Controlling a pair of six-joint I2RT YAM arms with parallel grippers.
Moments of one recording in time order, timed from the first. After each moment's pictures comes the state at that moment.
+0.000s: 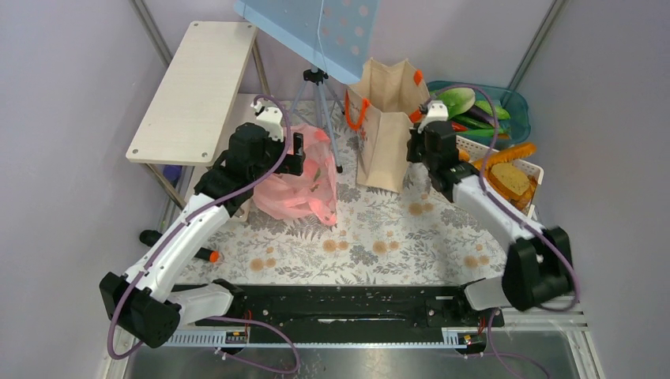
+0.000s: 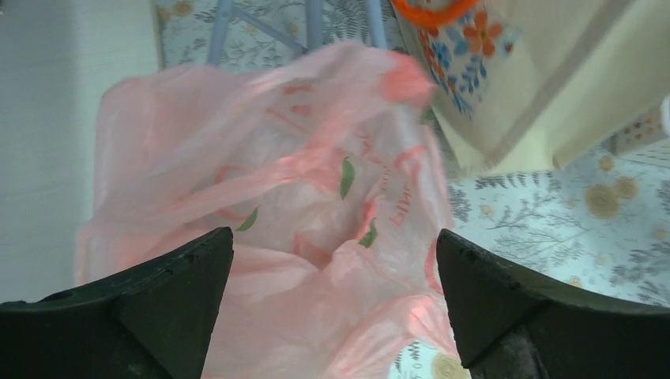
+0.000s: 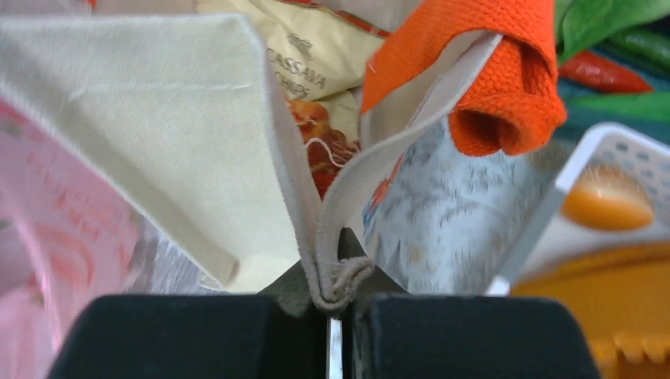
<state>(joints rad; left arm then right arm) -0.48 1.16 1.15 -0.41 -0.14 -0.11 0.35 1.48 1.05 0.02 0.16 0.20</state>
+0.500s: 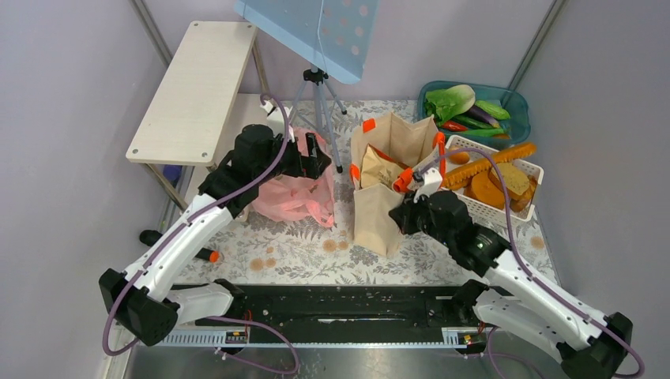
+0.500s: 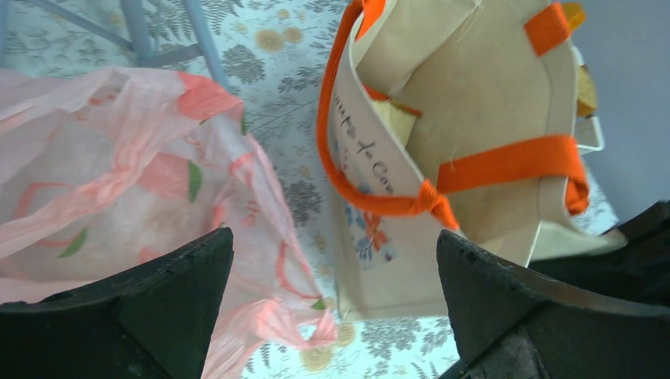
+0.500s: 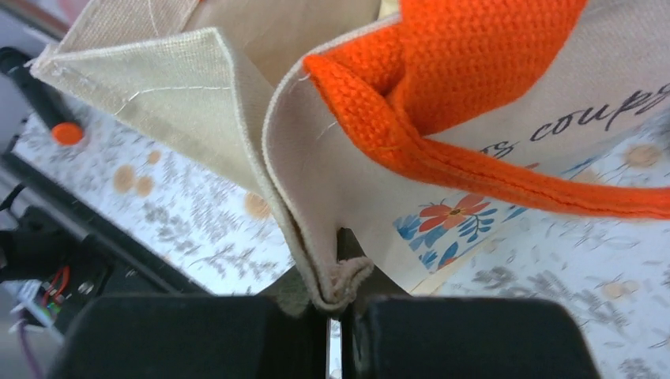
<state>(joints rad) -0.55 1.16 1.17 -0.38 0.10 -0.33 0.71 0.80 0.66 -0.33 0.07 0.40</state>
